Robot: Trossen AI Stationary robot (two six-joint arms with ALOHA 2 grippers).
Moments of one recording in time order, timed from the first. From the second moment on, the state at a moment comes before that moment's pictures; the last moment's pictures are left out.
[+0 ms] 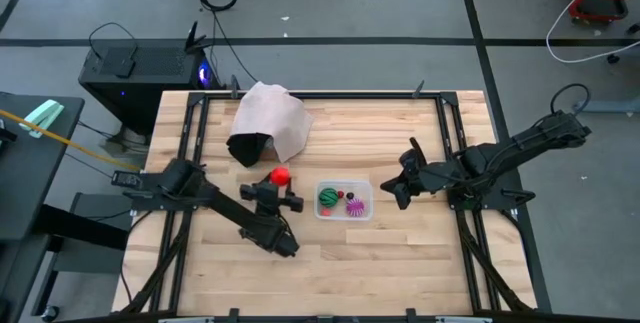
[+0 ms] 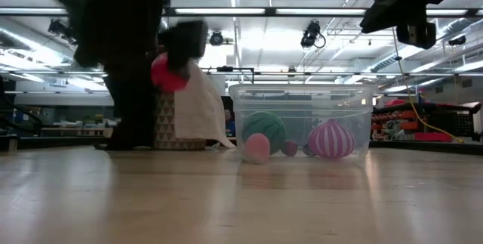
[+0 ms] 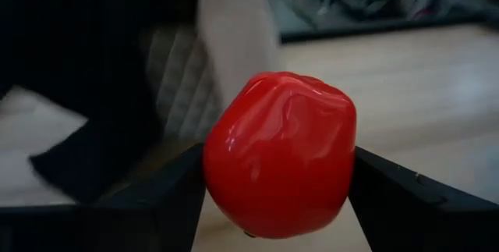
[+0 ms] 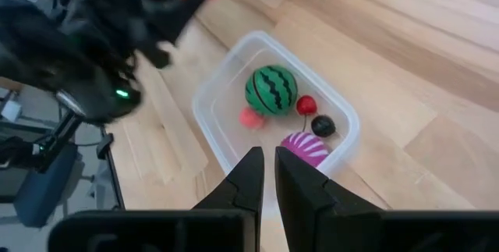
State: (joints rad) left arm -0.49 2.00 1.34 -1.43 -1.25 -2.21; right arm 0.34 0.92 0.70 -0.47 0.33 1.07
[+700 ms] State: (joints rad) left arm -0.57 1.71 1.81 -1.57 -1.57 -1.61; right arm 0.34 0.91 0.70 -0.47 0.30 1.10
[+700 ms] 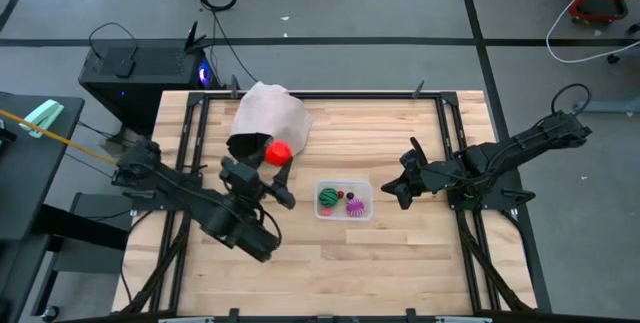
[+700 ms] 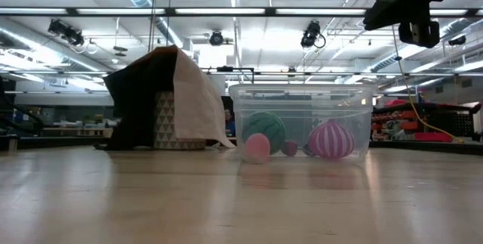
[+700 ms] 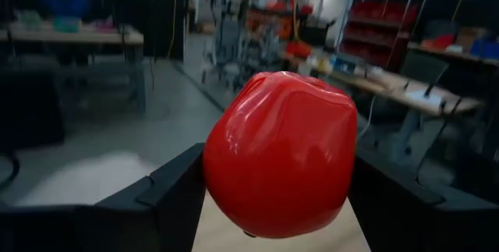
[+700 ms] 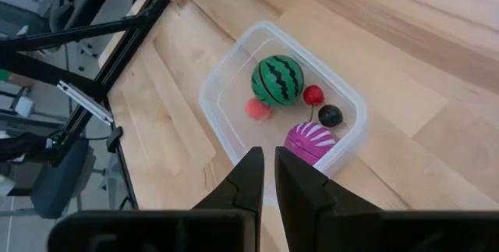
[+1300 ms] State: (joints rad) left arm -0.60 1.69 2.33 -1.47 -1.56 -0.91; right arm 0.34 0.91 0.70 -0.47 0.31 1.07
